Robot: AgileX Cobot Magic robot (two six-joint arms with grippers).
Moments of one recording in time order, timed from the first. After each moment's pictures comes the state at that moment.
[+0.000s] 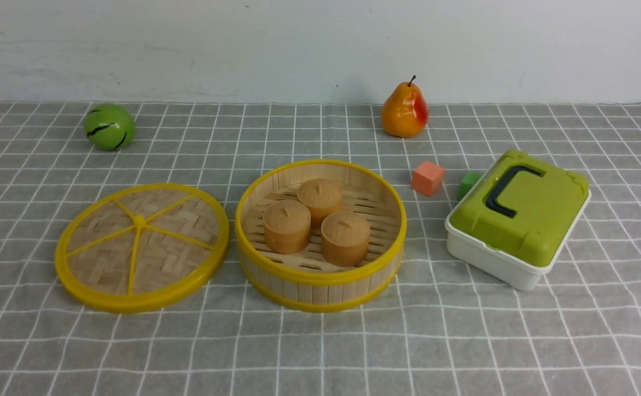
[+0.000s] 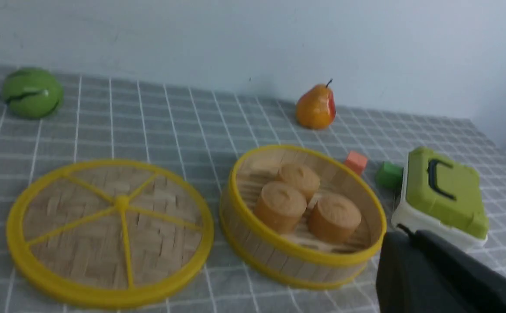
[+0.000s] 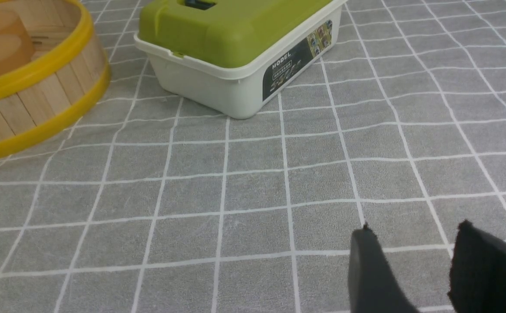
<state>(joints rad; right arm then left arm) 0.00 -0.01 0.02 0.07 0.40 0.10 -0.11 0.40 -0.58 -0.46 0.53 0.10</state>
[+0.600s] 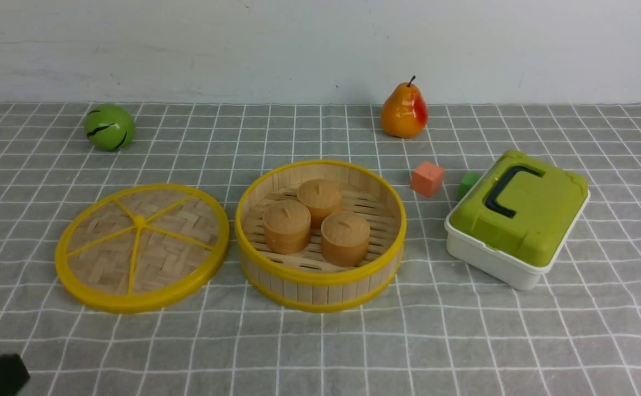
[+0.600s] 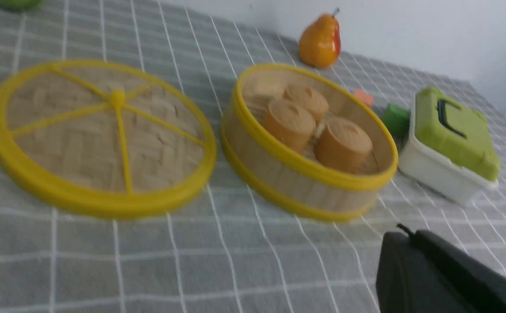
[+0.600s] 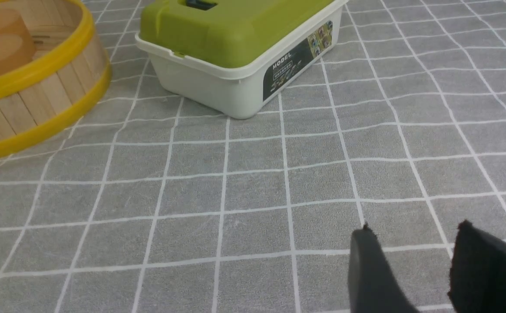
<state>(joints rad) 0.00 -0.01 0.02 0.07 0.40 0.10 -0.11 0.15 -0.26 -0.53 0.39 0.15</state>
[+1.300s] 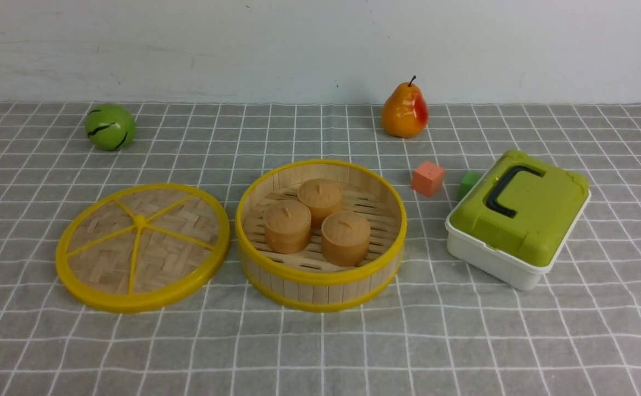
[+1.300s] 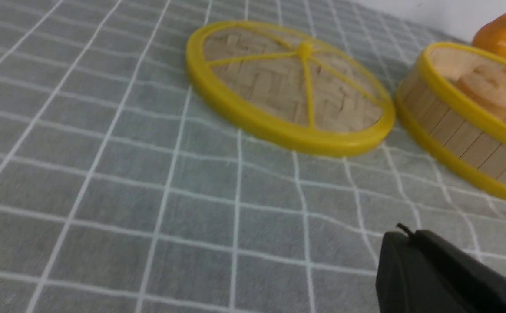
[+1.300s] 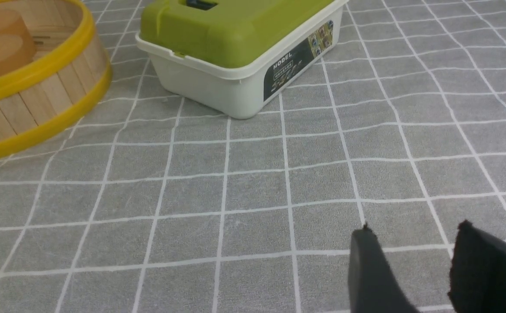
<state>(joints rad) 0.00 -0.01 0.02 0.07 0.40 0.10 -0.11 -0.01 0.03 0.09 0.37 -0.44</state>
